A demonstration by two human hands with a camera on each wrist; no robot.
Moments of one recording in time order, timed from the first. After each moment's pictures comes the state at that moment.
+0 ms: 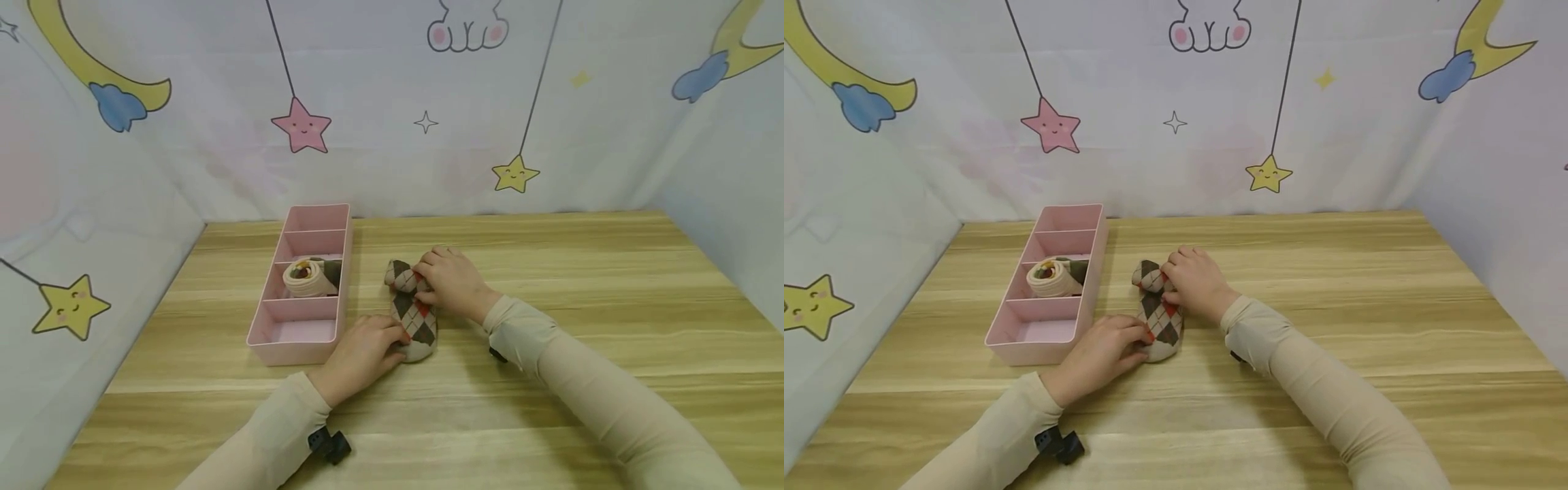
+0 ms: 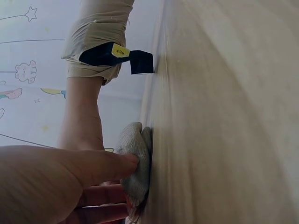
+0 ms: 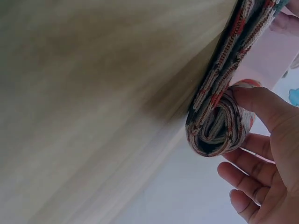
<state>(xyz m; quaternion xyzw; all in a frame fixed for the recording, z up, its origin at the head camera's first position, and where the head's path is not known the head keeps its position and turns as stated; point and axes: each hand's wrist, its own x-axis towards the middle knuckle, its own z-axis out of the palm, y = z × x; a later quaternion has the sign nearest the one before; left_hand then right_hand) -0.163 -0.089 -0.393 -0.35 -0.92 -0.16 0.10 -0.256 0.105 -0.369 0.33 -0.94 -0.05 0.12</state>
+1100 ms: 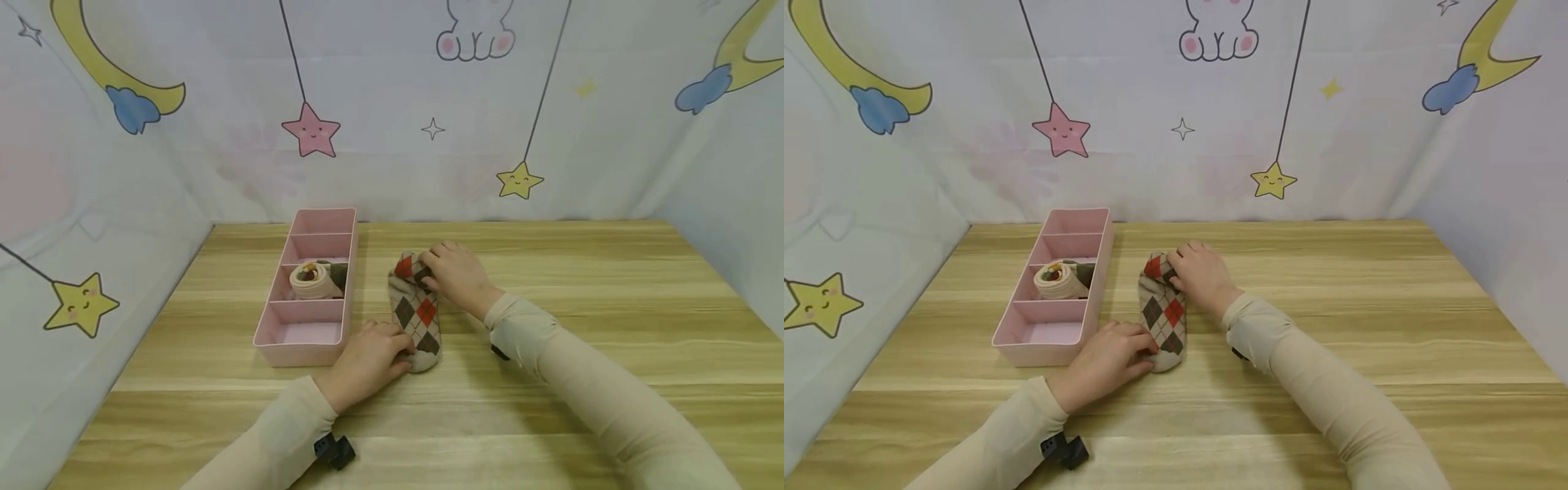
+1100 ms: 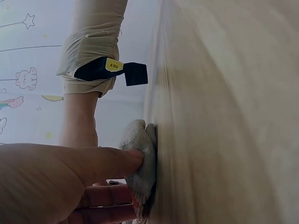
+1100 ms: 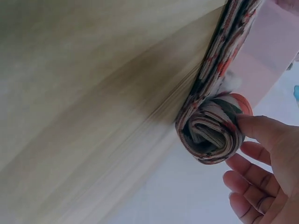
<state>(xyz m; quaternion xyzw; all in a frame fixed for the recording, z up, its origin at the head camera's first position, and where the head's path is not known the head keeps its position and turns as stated) -0.157 -0.087 -0.394 -0.34 -0.92 -0.13 0.12 -0.263 0.104 -0.365 0.32 -0.93 -0.01 0.18</state>
